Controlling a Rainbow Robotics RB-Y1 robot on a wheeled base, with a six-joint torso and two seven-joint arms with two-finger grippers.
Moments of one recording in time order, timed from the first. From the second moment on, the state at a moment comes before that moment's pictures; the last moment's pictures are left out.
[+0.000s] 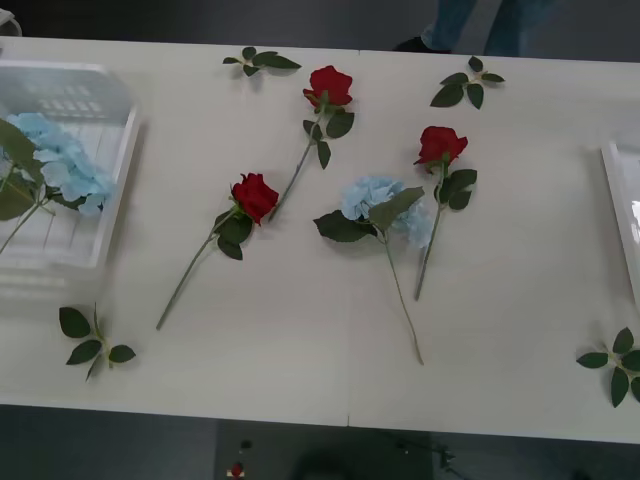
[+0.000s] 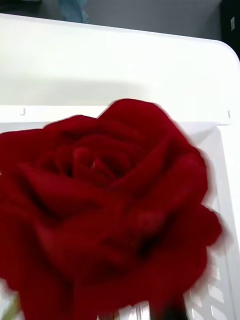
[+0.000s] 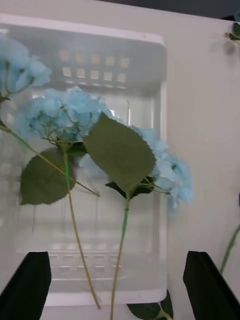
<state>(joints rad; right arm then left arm) -1.03 -1.28 1.15 -0.64 -1.74 0.55 1.83 -0.30 0.84 0.62 -1.68 1.04 1.58 -1.77</state>
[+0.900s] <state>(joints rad) -0.91 -1.28 0.93 -0.74 -2.08 0.93 1.83 -0.57 0.55 0.00 -1.68 0.79 1.56 -1.77</state>
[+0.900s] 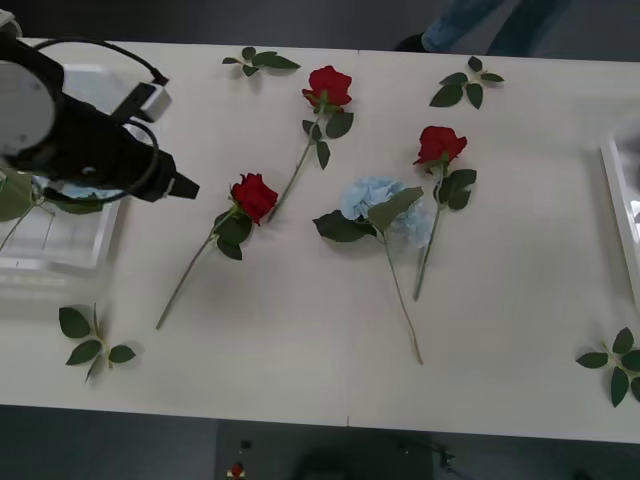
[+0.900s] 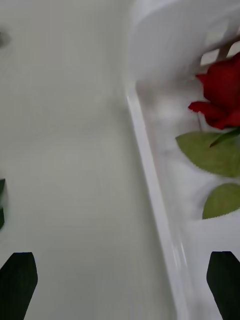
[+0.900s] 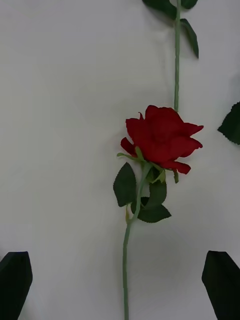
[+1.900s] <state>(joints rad) -1.09 -0.75 0.96 -0.91 -1.23 0.96 1.14 -0.57 0.44 -0.39 -1.46 0.35 1.20 -1.76</state>
